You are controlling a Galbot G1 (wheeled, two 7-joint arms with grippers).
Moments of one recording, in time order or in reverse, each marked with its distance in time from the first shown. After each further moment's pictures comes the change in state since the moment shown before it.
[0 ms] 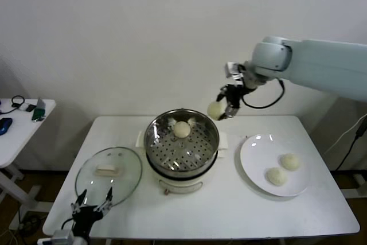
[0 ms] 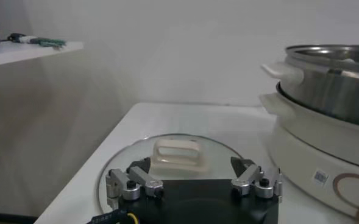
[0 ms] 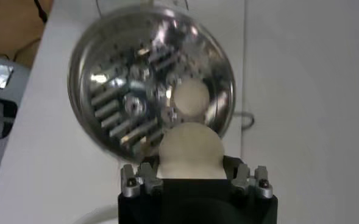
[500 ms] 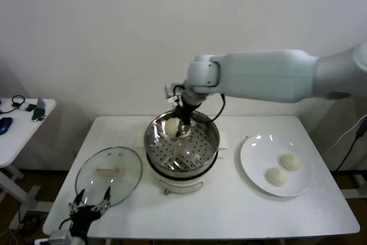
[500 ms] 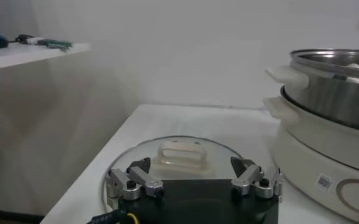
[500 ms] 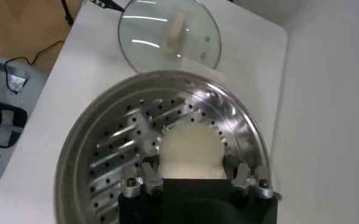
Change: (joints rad) left arm 0.007 -0.006 -0.017 -0.011 -0.008 0.004 0.000; right arm -0.178 0.334 -0.005 -0.172 0.014 -0.042 0.086
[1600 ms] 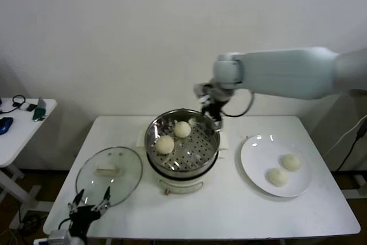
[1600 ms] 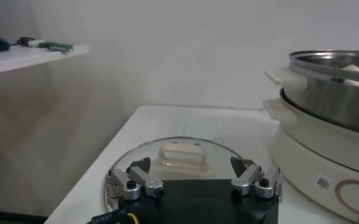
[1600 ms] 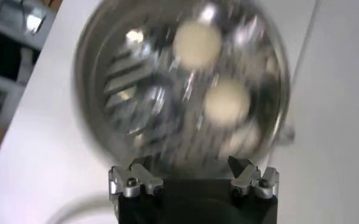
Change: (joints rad) left arm 0.003 -0.002 0.005 -0.017 0.009 0.013 0.002; right arm 0.217 -0.380 -0.263 0.135 -0.193 0.172 -0.193
